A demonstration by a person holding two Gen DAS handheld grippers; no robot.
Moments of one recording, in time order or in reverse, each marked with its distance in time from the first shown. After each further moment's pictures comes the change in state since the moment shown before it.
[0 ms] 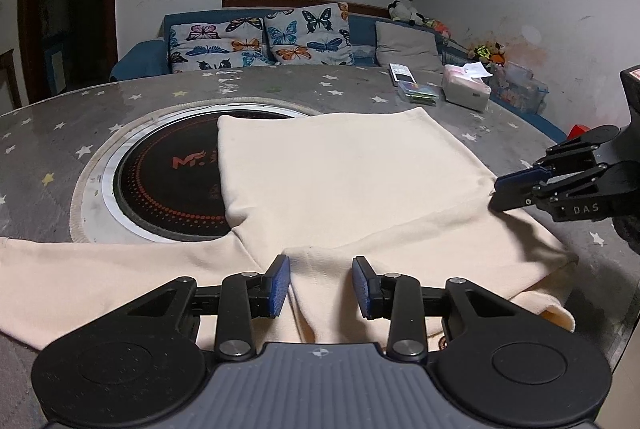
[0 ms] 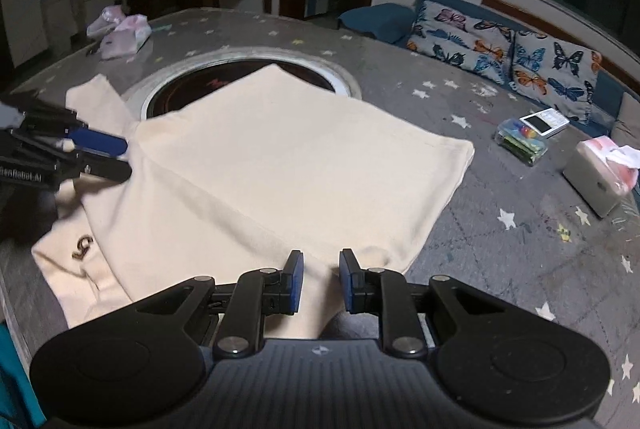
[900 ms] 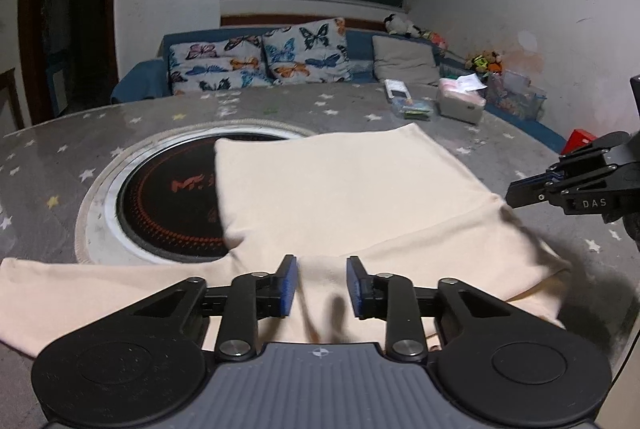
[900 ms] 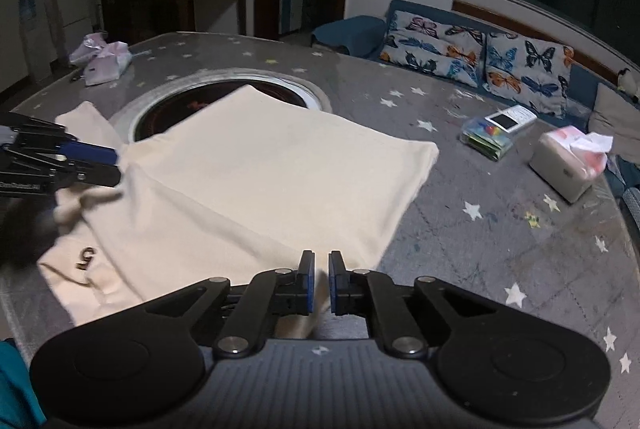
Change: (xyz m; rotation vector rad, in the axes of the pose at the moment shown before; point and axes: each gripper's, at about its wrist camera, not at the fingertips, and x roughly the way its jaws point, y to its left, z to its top) left arm -0.011 -0.013 0.005 0.037 -0.063 0.001; right arm -0.030 -0.004 -0.009 0.071 -0.059 -0.053
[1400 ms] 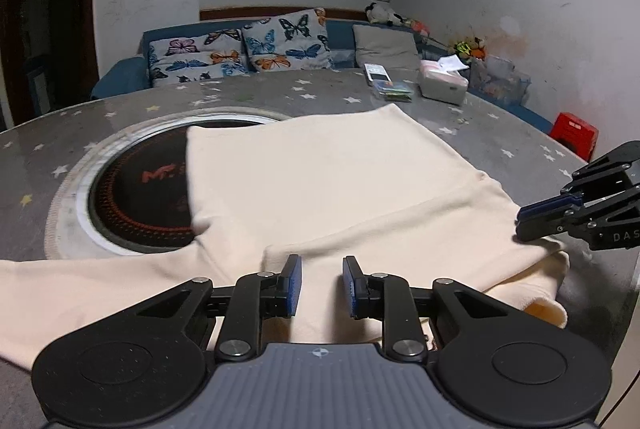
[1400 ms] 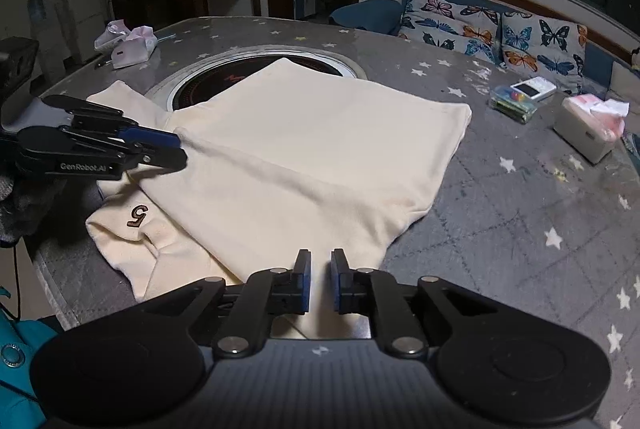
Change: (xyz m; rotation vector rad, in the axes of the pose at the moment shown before) left arm 0.014 -0.003 -0.010 0.029 0.029 -0.018; right arm -0.011 0.026 -0.025 0.020 0.048 0.046
